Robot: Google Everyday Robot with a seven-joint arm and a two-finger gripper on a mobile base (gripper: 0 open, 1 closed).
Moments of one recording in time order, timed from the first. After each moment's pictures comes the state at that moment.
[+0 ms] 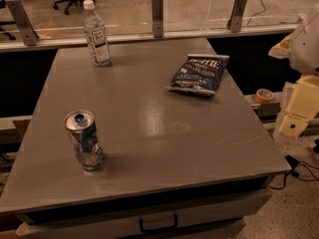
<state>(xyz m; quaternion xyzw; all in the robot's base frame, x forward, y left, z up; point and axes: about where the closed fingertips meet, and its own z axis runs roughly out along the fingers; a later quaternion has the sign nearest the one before) 0.438 -0.217 0.976 -0.60 0.78 -0.03 0.16</state>
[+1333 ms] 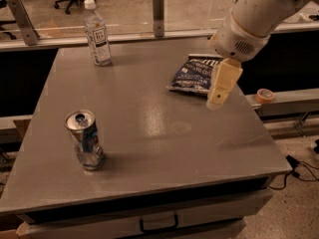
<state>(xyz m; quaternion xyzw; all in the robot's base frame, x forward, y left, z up) 0.556 -0.134 0.936 -0.65 0.73 0.01 0.20</state>
